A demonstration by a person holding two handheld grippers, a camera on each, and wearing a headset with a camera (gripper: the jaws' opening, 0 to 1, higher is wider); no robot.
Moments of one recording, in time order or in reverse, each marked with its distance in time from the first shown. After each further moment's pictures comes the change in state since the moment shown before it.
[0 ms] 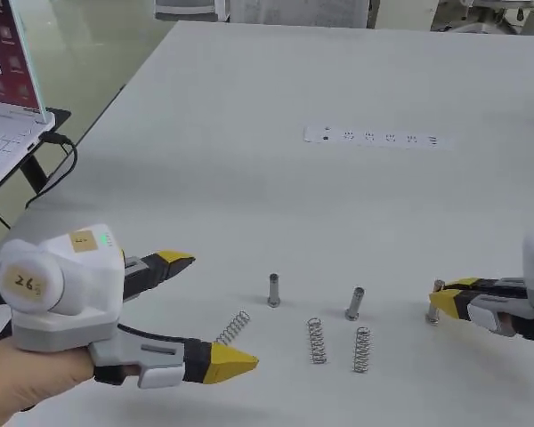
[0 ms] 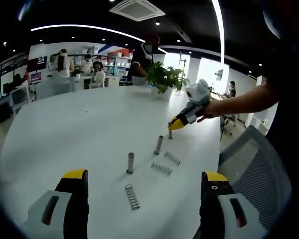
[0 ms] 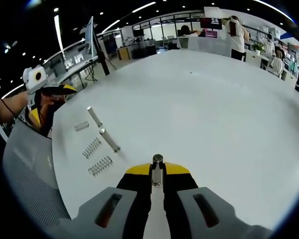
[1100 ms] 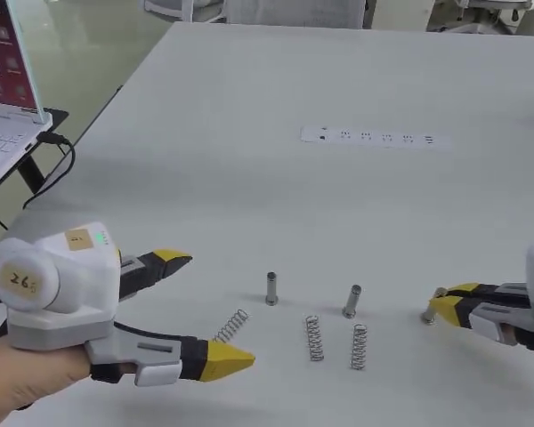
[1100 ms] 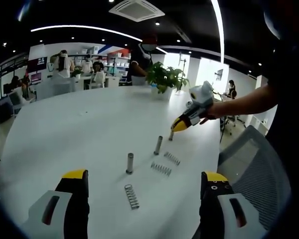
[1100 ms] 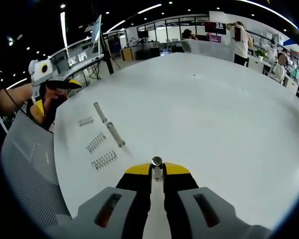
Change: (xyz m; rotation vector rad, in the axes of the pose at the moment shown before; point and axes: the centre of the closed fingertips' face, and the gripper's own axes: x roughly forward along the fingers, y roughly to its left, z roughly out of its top) left arm -0.003 -0.001 0.001 0.004 -0.003 -0.001; right arm -0.006 0.008 -0.007 -0.037 -0.018 0.007
